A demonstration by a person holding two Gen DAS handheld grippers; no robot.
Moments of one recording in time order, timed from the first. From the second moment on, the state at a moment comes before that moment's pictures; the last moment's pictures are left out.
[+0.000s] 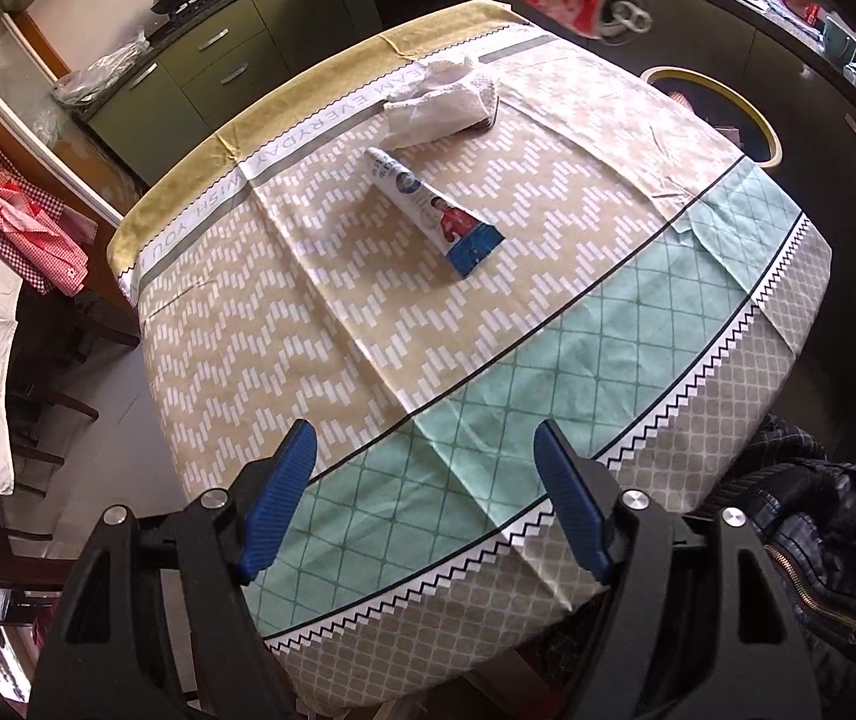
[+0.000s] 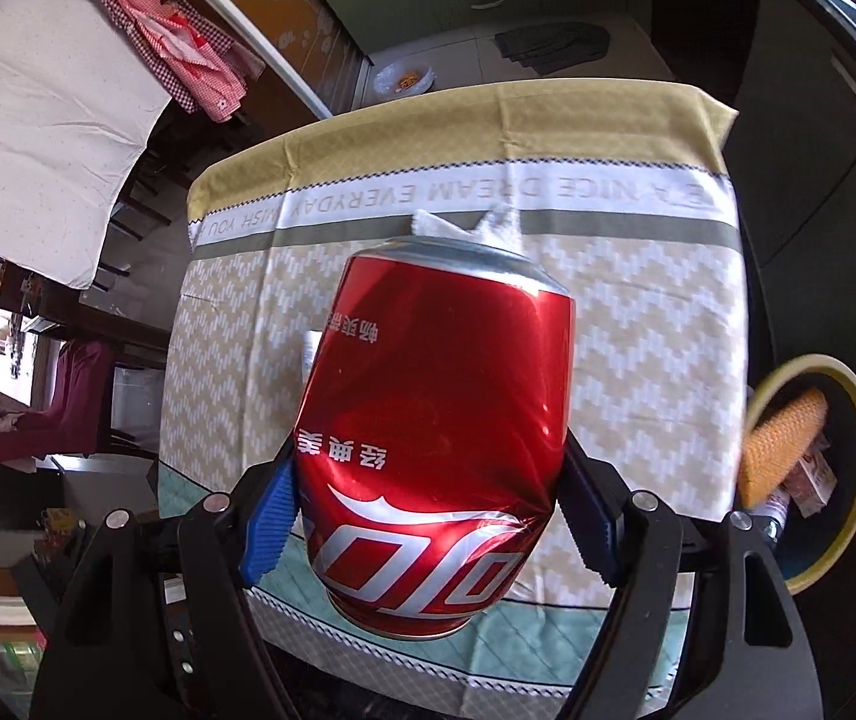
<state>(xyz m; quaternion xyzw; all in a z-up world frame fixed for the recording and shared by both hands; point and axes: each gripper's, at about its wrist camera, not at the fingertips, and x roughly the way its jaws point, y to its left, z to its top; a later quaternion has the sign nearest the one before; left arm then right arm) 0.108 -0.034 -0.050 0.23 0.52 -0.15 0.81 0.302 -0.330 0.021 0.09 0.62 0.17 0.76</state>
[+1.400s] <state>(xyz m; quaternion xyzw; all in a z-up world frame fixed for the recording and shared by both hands) 0.265 -0.087 -0.065 0.05 0.64 -0.04 0.77 0.207 -0.629 -0.105 0.23 0.60 0.06 0.77</state>
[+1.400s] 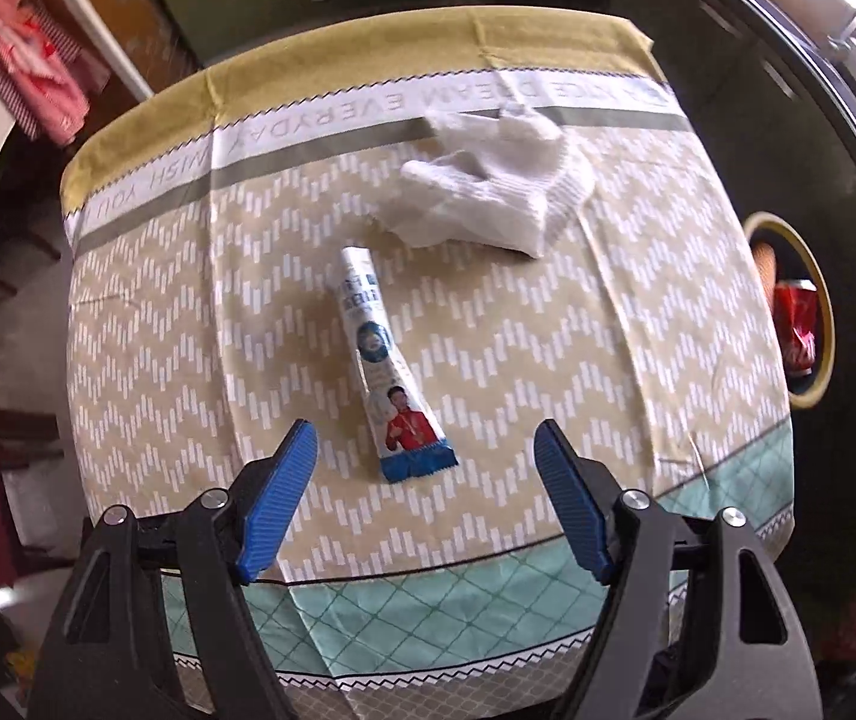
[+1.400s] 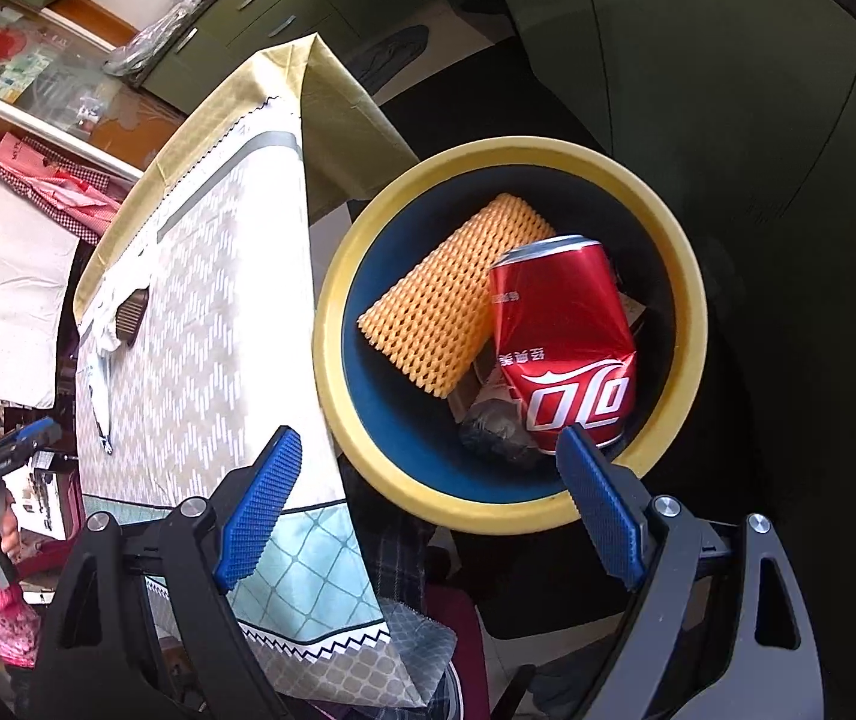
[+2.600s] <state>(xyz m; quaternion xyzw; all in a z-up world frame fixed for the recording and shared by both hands) 0.271 -0.156 -0.075 0.04 0.65 -0.09 0.75 0.193 -0.617 -0.111 0.21 0.60 0.08 0.77</state>
